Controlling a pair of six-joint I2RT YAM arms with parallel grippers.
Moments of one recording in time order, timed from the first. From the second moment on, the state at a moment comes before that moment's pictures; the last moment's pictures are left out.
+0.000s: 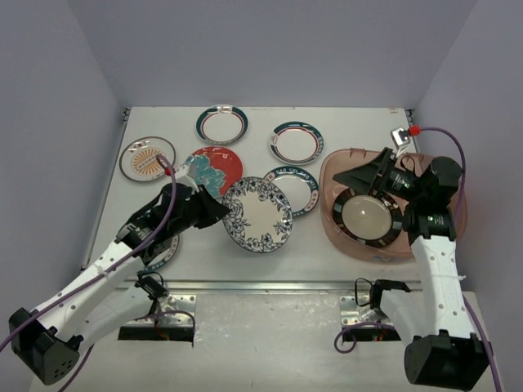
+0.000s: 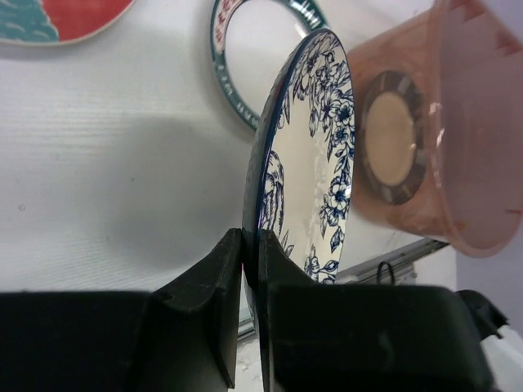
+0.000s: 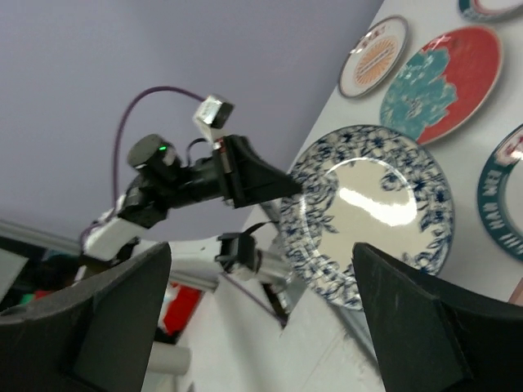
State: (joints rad) left arm -0.57 0.80 0.68 -0.42 0.00 -0.84; right arm -0.14 0.85 0.75 0.12 -1.17 0.98
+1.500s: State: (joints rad) left arm -0.55 0.68 0.96 -0.59 -0.29 -0.53; right arm -0.62 0.81 0.75 -0.43 -0.50 0.69
